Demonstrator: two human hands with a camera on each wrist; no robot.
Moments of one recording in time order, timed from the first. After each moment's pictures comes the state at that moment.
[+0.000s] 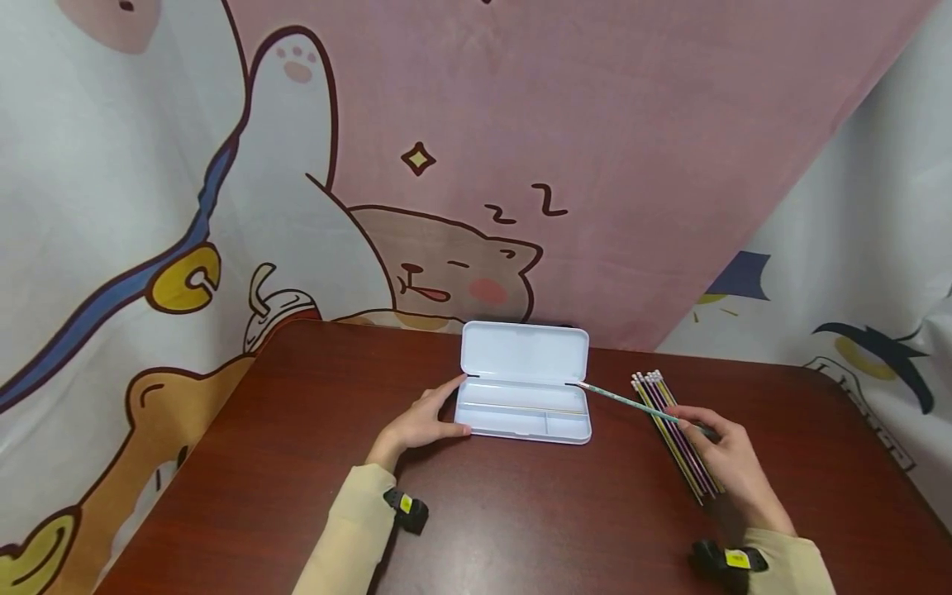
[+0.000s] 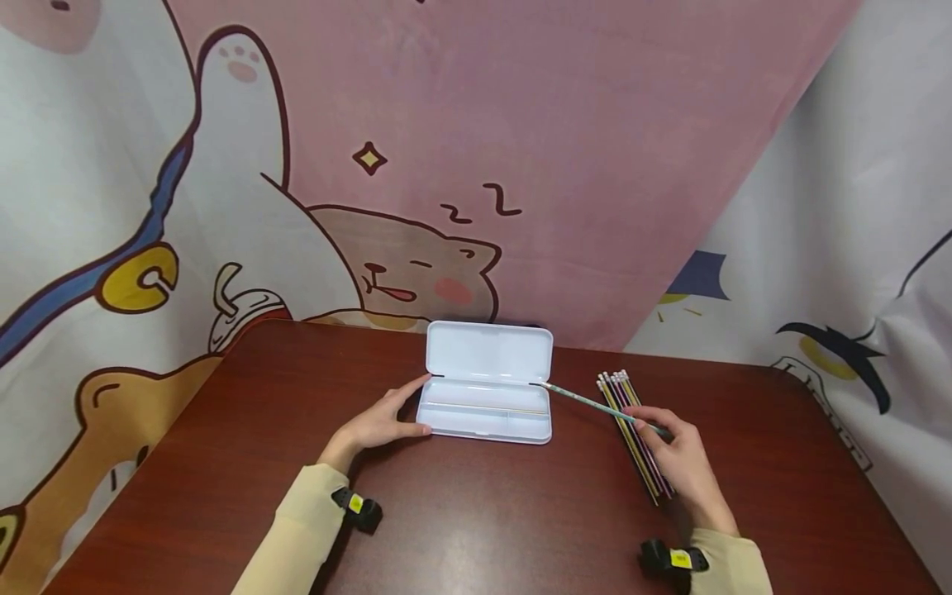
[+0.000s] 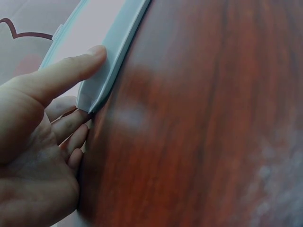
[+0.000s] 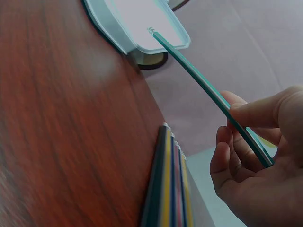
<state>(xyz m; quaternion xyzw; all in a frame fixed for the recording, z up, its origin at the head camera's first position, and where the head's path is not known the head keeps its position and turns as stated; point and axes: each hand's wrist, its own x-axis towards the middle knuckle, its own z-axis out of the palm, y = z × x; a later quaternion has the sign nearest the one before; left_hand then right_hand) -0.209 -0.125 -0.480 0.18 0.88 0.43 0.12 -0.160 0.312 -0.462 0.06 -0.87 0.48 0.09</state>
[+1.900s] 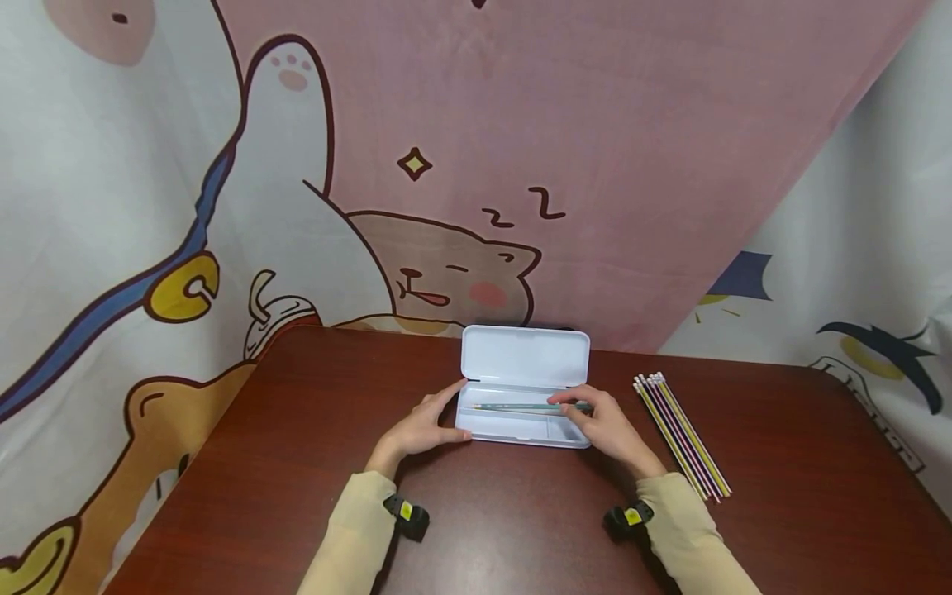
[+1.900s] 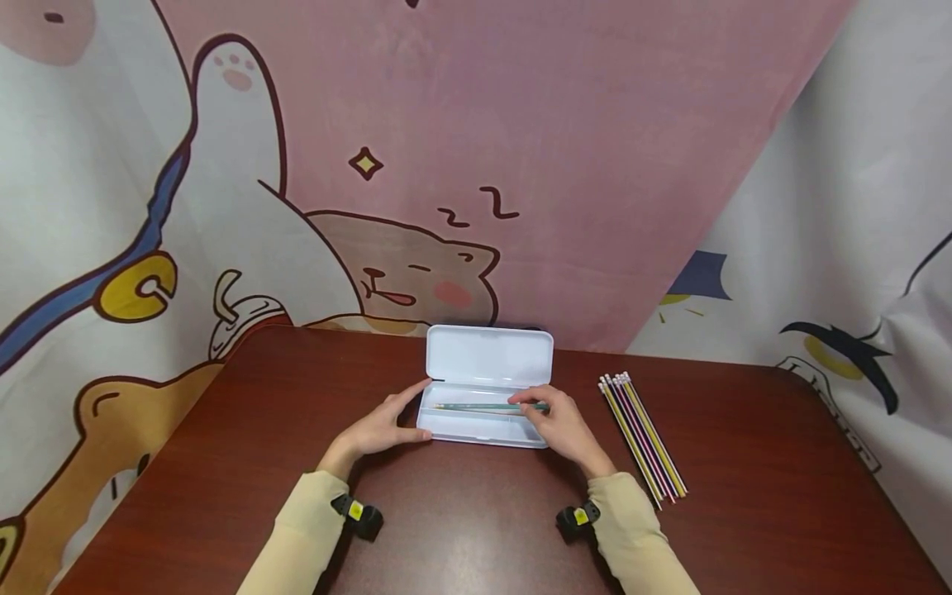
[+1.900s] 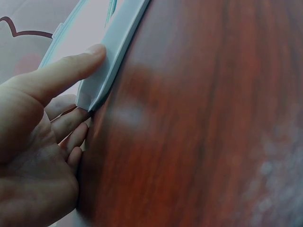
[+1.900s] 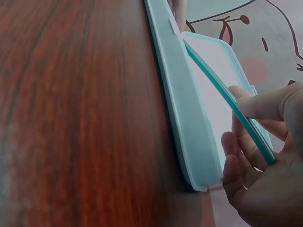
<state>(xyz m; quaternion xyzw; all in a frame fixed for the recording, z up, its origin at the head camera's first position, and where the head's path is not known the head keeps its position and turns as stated) -0.211 -0.125 -0.484 0.18 0.87 0.44 0.12 -0.215 0.189 -0.471 0.22 -0.86 0.45 0.03</state>
